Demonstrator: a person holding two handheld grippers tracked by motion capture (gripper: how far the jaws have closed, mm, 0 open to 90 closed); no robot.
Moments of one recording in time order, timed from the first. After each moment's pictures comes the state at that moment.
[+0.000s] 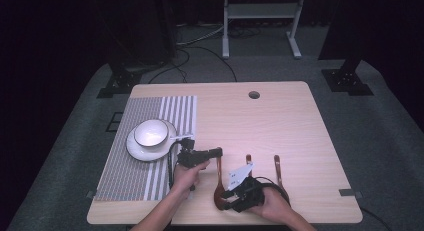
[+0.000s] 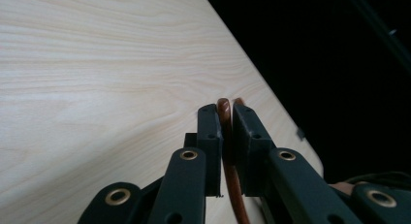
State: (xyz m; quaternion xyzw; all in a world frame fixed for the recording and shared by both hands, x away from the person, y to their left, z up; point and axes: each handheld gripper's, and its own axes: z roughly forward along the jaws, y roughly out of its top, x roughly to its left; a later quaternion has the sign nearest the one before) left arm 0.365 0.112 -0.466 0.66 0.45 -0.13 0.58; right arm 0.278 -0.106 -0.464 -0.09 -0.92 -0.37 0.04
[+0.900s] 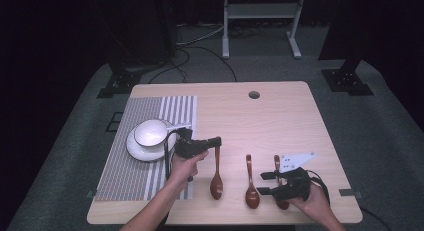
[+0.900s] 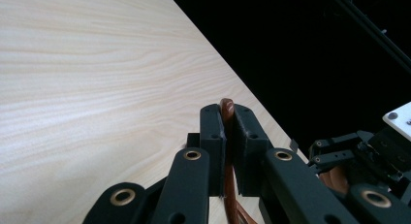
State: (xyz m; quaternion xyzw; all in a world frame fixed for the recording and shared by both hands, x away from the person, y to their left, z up) left arm 0.371 0.115 -0.424 0.69 0.42 -0.08 0.59; right arm 0.279 -0.225 -0.436 -0.23 -0.87 -0.44 -0.02
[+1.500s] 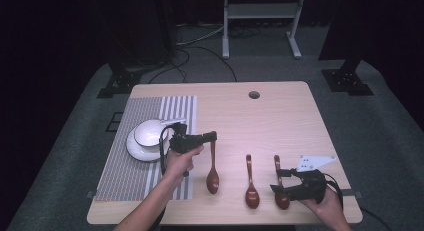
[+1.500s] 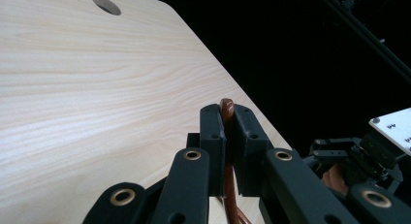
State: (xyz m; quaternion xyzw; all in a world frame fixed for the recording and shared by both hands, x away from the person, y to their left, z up) left arm 0.380 0.128 -0.413 0.68 0.42 -0.07 0.59; right arm 0.272 -0.263 -0.440 -0.28 -0.84 -0.45 -0.05
